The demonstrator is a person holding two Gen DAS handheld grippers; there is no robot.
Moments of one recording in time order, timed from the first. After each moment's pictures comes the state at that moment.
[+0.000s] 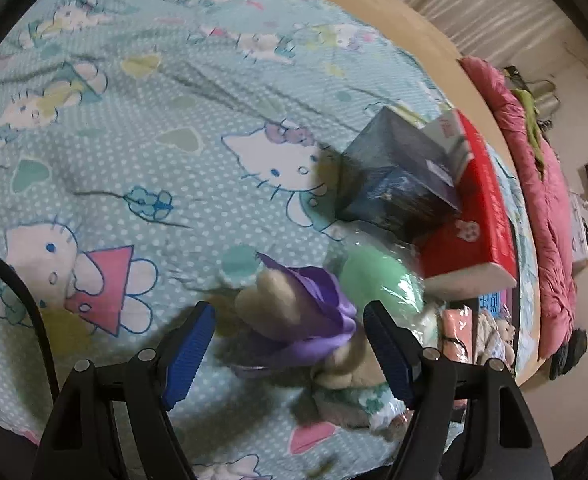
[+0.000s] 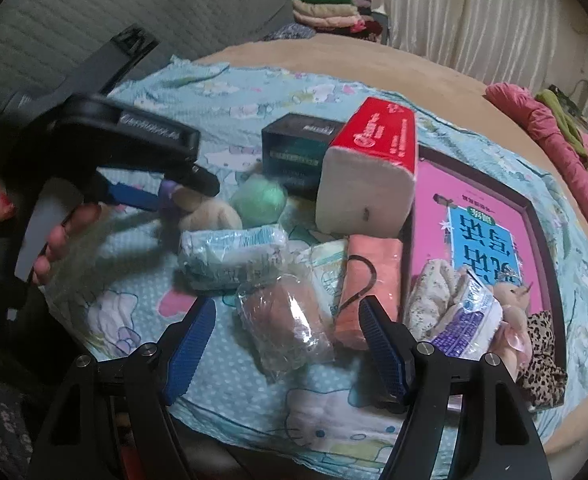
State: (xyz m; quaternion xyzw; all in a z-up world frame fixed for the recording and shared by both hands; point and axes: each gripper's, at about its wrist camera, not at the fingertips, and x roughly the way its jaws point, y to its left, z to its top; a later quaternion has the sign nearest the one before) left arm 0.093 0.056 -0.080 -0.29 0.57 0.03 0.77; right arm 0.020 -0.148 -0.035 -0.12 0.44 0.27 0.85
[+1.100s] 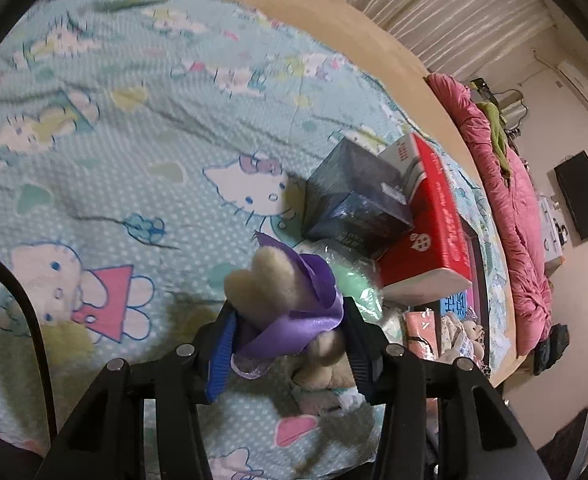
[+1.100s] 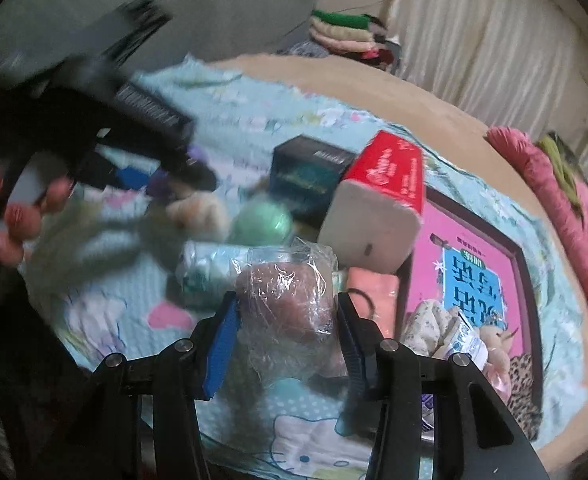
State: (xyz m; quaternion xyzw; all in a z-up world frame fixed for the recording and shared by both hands) left arm 0.078 0.062 -0.045 -0.29 0.51 -0.01 0.81; right arm 0.025 -0.153 -0.023 -0.13 0.38 0.27 0.88
